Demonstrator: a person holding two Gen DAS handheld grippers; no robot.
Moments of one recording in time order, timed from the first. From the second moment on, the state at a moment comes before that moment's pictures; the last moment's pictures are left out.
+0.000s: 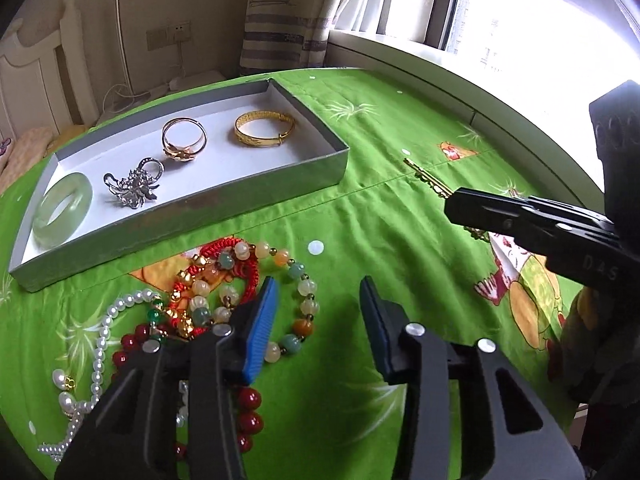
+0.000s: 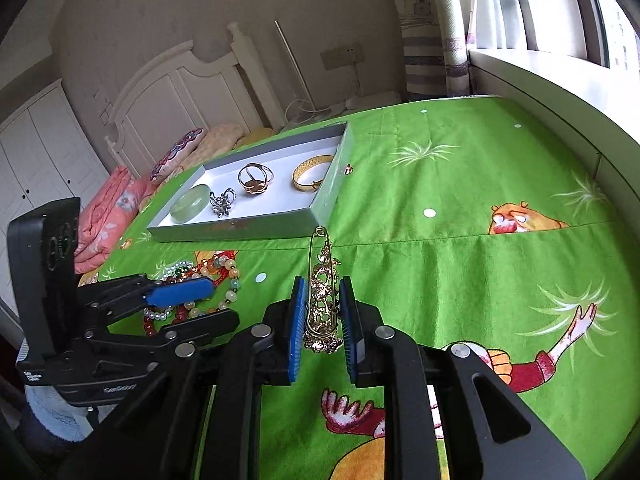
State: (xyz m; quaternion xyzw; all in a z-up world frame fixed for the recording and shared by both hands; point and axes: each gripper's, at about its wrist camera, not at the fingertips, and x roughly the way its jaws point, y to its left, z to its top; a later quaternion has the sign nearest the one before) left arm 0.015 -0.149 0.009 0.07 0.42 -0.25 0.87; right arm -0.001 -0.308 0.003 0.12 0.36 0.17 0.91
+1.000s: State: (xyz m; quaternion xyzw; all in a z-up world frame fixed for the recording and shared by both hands) left arm 0.004 -0.096 0.097 0.01 0.33 -0.24 0.91; right arm -0.013 -0.307 0.009 0.11 0.33 0.18 0.92
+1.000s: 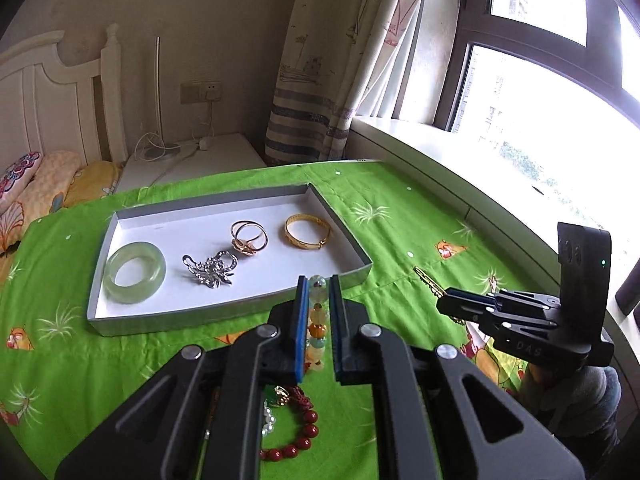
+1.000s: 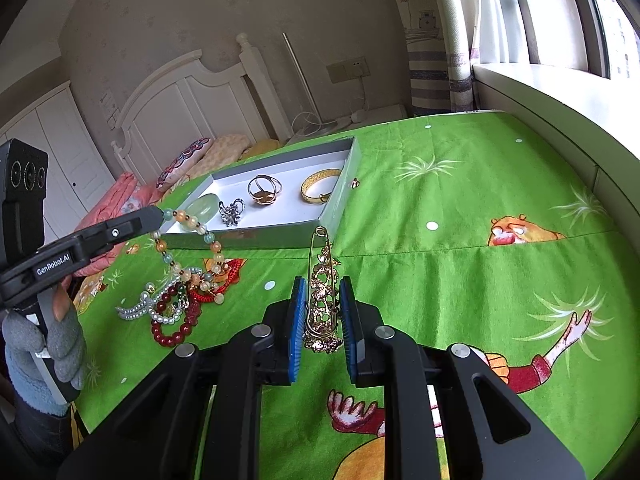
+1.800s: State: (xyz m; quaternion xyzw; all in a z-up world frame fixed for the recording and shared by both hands) left arm 0.091 -0.072 0.137 0.02 0.33 -0.17 0.93; right arm 0.034 -0.250 0.041 0.05 0.31 0.22 0.92
